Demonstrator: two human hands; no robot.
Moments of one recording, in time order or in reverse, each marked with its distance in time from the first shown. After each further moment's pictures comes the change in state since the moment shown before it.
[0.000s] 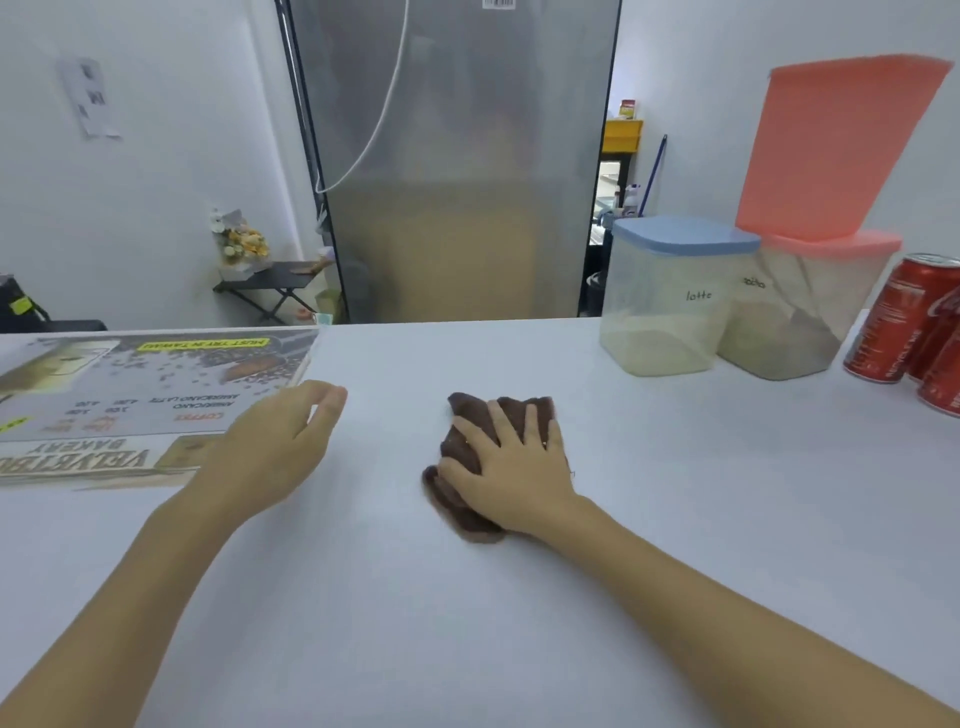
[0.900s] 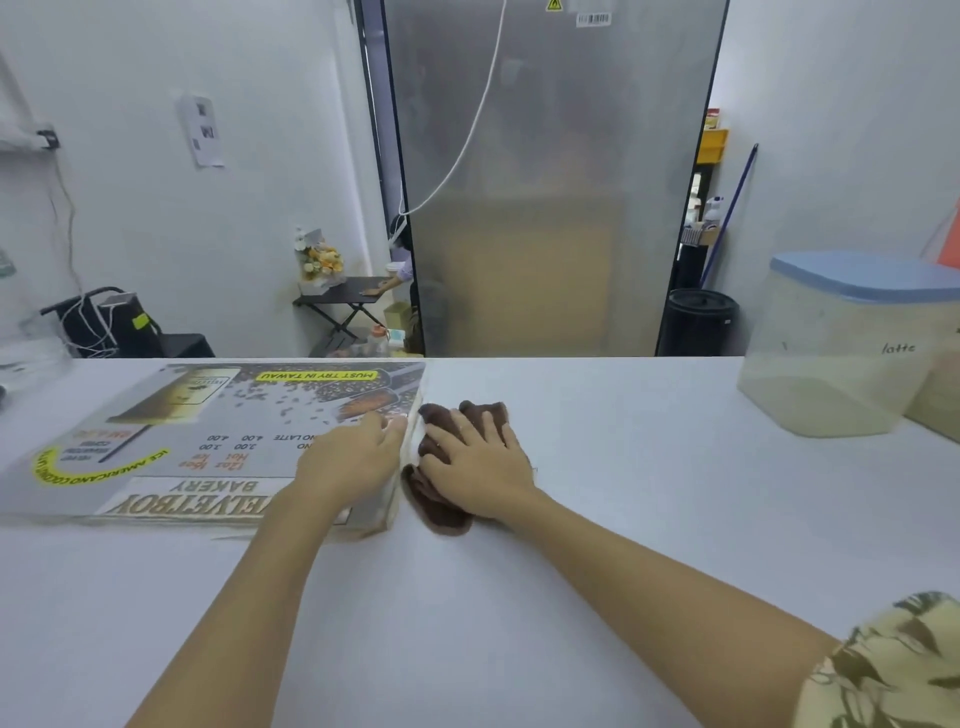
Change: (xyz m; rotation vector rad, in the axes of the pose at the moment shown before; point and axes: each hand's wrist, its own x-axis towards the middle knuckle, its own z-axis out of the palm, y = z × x) left_hand 0.085 -0.086 -0.012 0.261 -0.141 -0.211; right_hand 0.126 -0.130 0.040 0.049 -0.002 -0.199
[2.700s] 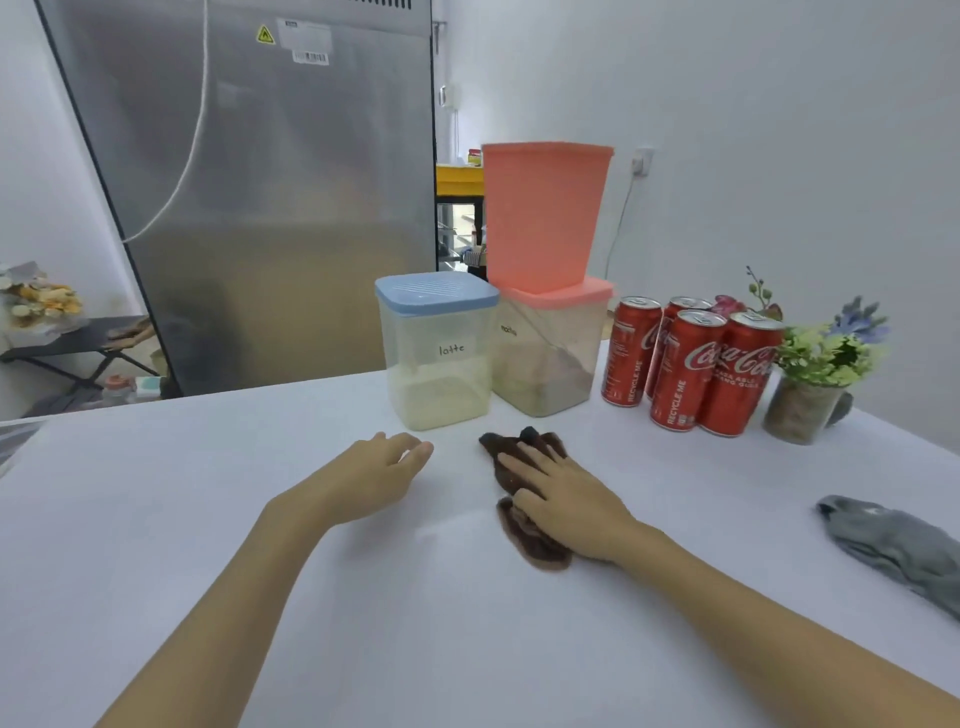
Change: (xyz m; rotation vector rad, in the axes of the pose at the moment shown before) left_hand -0.091 0.330 0.076 -0.179 -0.368 0.525; right_hand -0.257 0.354 -0.140 -0.064 0.125 0.209
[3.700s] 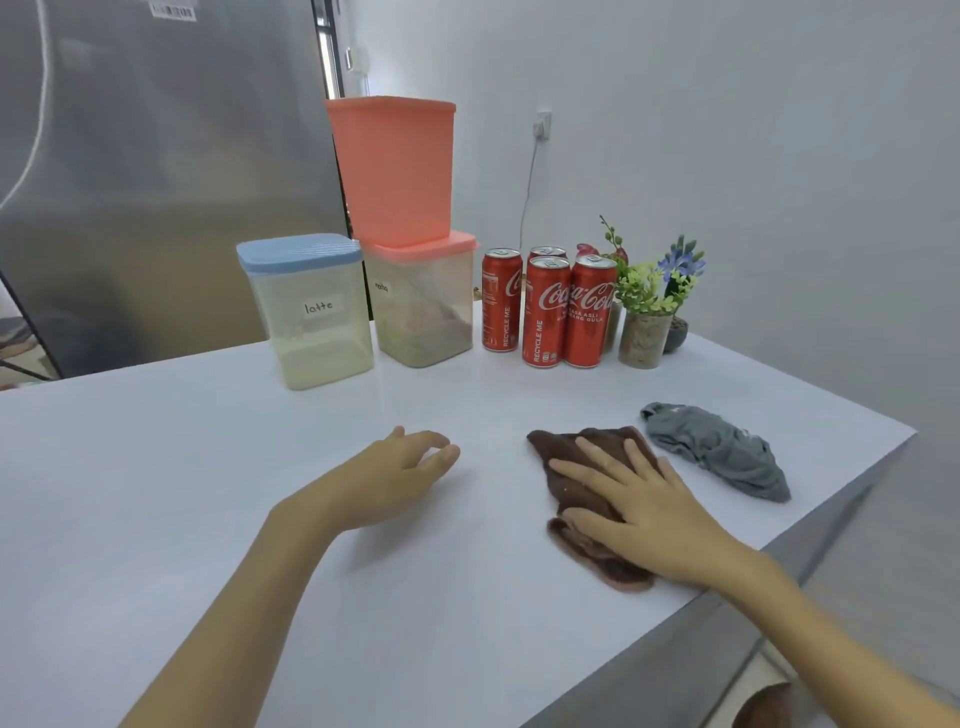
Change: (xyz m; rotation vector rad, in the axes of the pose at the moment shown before) left_hand -0.053 0.113 0.083 -0.042 -0.182 0.236; right_hand -0.205 0.069 -0.043 -0.069 -0.009 0.348
